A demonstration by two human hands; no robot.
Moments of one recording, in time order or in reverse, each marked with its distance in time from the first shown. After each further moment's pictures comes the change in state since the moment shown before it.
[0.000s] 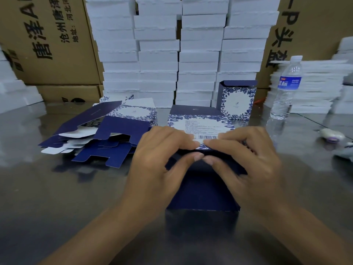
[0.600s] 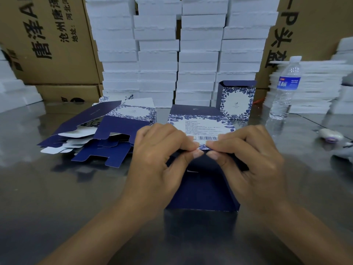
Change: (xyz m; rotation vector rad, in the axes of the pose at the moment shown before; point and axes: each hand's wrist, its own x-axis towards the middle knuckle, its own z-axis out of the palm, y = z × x) left_hand 0.003 0.001 -0.001 0.047 0.000 -0.008; right_hand 0.002 0.001 0.001 0.053 0.057 -0.012
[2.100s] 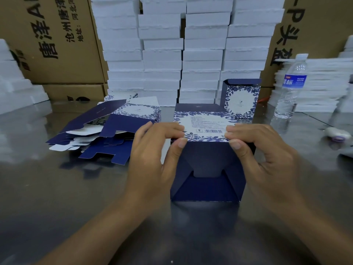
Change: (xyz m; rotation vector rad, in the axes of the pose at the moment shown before) left_hand -0.012 -0.011 0.001 -0.018 0.119 -0.116; right_hand -0.002 0.007 -0.006 0.142 0.008 0.165
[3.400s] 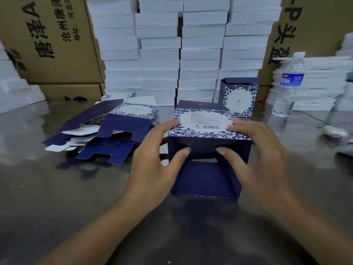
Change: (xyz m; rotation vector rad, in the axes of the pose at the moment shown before) left_hand -0.007 -0.011 0.003 -0.093 -0.188 -0.312; right_hand -0.006 0.007 0.002 -0.121 -0.050 0.122
